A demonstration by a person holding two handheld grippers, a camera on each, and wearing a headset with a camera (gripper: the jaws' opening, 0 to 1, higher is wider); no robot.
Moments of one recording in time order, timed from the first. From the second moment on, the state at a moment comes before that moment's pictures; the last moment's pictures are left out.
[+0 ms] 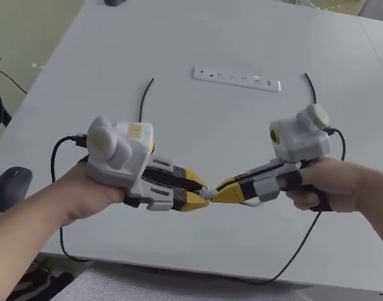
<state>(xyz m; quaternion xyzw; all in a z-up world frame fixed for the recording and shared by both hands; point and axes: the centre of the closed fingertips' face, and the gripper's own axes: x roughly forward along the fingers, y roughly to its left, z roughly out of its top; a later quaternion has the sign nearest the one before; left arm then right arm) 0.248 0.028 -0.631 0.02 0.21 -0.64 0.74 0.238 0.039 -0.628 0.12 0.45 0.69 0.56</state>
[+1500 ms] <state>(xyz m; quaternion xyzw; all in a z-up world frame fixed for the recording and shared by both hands) 0.245 0.030 -0.636 -0.02 0.25 -0.63 0.73 0.241 0.040 -0.640 -0.32 0.19 0.64 0.67</state>
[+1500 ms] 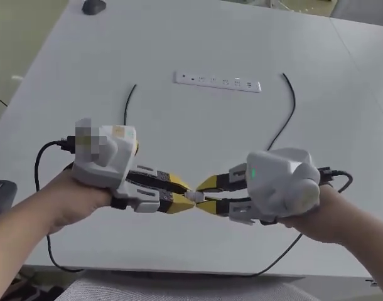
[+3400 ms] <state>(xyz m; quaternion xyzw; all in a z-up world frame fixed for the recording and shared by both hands) 0.264 0.020 -0.639 0.00 0.25 -0.62 0.75 0.267 0.014 -0.647 -0.36 0.19 0.46 0.79</state>
